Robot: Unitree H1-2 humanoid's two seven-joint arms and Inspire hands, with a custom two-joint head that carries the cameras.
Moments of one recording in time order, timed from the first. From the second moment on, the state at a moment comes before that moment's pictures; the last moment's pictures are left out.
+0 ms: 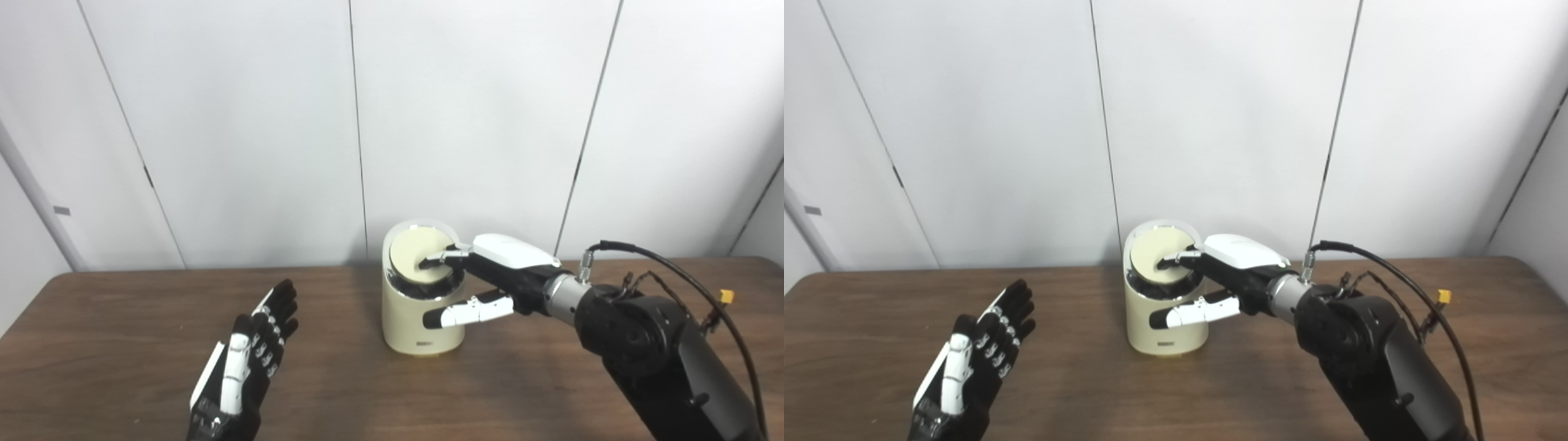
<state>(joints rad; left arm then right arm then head) -0.03 0.14 0.03 -0.36 -0.28 0.18 -0.12 -0.63 -0.42 0.37 -0.32 -0.76 0.34 0.72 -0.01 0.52</state>
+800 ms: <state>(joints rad) -0.04 0.11 0.03 -0.35 -0.27 0.18 -0.12 -0.50 -0.43 0.52 -0.33 -1.30 0.09 0.53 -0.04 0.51</state>
